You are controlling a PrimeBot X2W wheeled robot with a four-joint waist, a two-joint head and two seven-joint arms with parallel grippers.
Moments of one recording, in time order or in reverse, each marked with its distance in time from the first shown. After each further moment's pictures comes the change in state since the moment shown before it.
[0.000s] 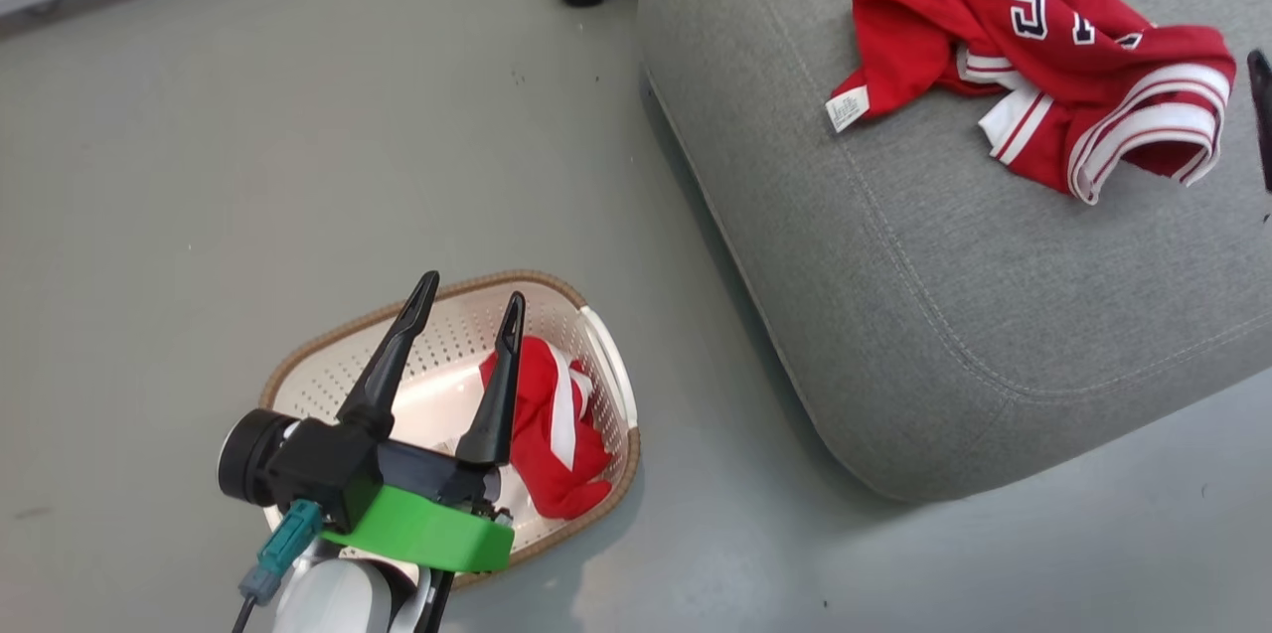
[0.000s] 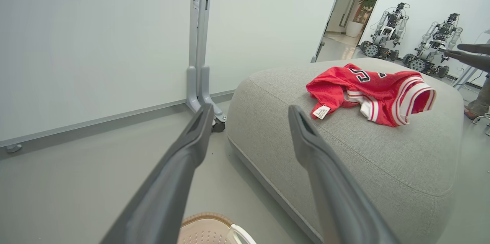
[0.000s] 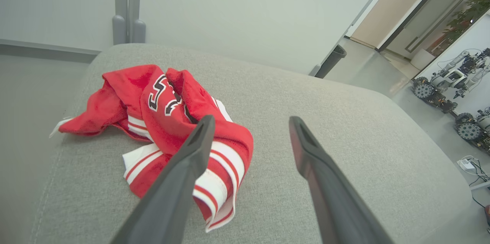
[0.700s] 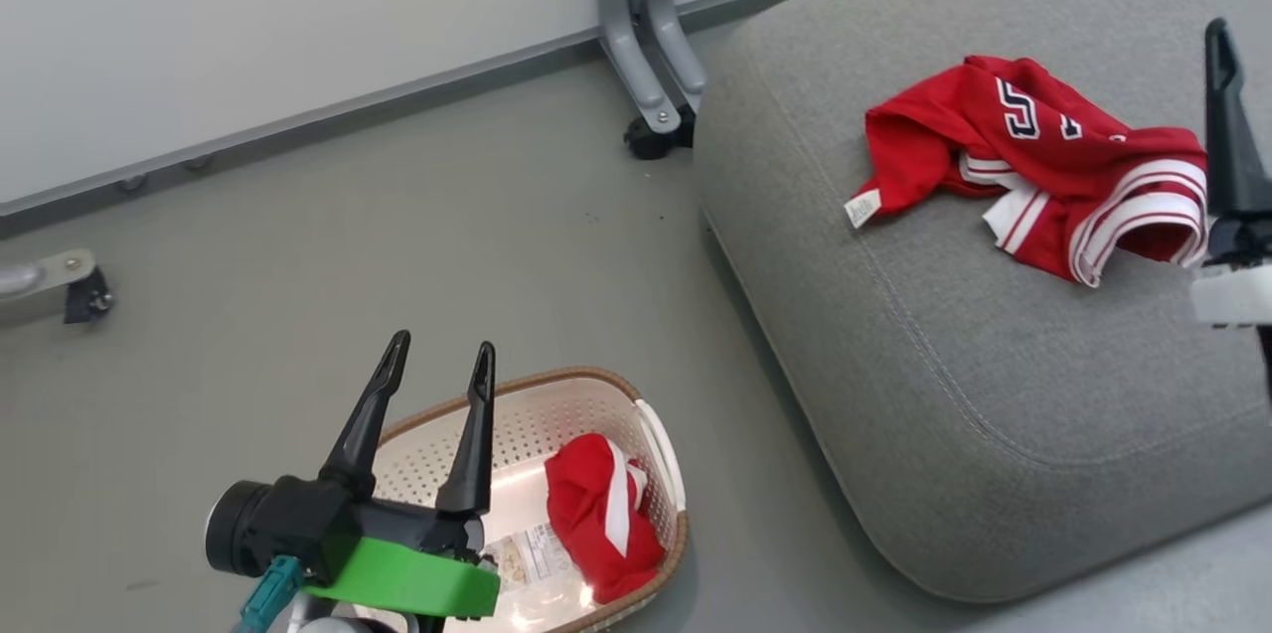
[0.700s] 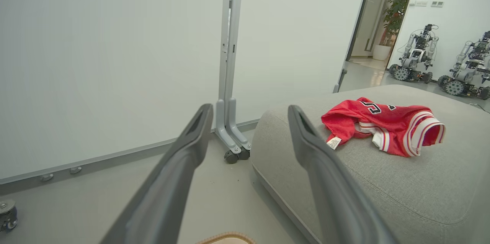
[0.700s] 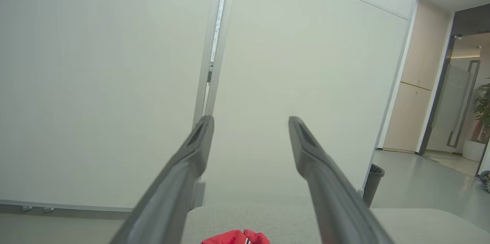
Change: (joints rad) left arm 0.115 -0.048 0.079 -0.021 0.012 0.000 0.000; right arm 0.344 0.172 -0.311 -0.691 -0.069 0.000 0.000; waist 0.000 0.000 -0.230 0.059
